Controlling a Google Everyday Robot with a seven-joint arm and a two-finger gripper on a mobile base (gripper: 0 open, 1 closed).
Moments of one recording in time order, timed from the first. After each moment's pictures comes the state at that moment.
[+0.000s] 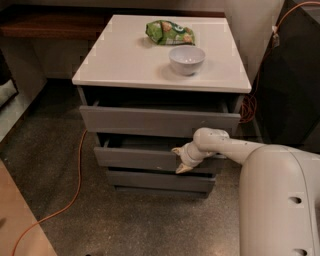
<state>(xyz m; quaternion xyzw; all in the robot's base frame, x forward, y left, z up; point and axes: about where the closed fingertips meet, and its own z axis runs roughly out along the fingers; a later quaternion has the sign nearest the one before) 0.698 -0.113 0.421 -0.77 0.60 0.03 0.23</state>
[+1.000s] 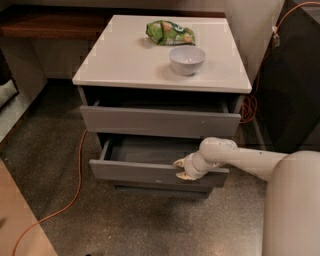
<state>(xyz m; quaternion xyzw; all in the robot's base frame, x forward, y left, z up) 0.637 -0.120 0.431 -0.77 0.59 0.05 0.24</state>
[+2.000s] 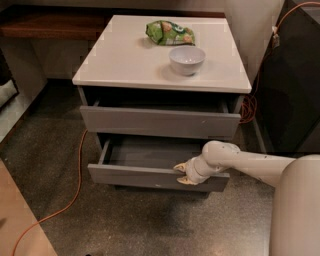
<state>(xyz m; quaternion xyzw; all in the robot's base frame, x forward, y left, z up) 0.613 -0.121 0.428 -0.77 0.59 0.07 0.23</state>
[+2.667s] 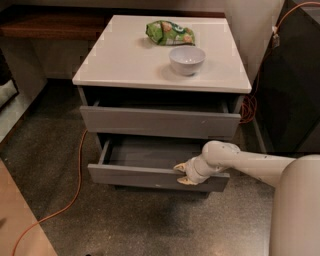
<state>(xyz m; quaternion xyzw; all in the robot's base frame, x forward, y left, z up) 0.613 -0.121 0.428 -0.77 0.59 0.07 0.23</state>
